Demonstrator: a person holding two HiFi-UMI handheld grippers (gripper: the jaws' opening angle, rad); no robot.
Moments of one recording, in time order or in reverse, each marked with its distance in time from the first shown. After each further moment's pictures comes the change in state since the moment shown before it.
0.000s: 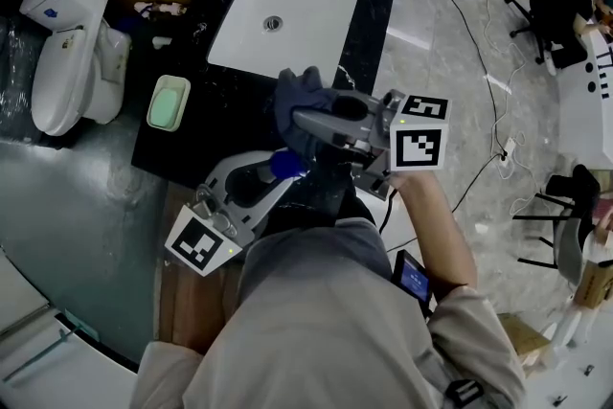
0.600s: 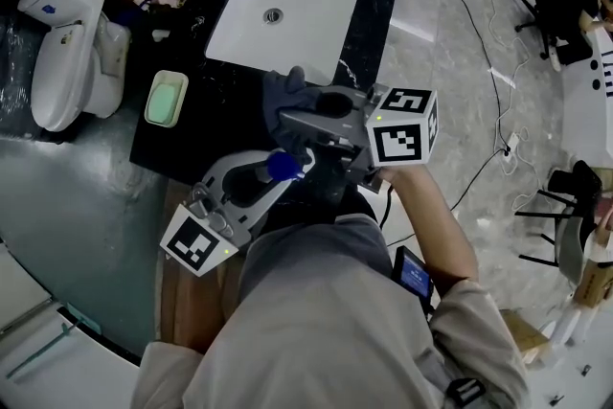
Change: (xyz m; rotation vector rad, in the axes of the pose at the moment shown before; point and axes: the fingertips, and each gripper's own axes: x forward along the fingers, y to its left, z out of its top) left arm 0.006 -0.005 0.003 0.001 0.020 -0.018; right arm 0.013 -0.014 -0.018 -0.028 0.100 -0.013
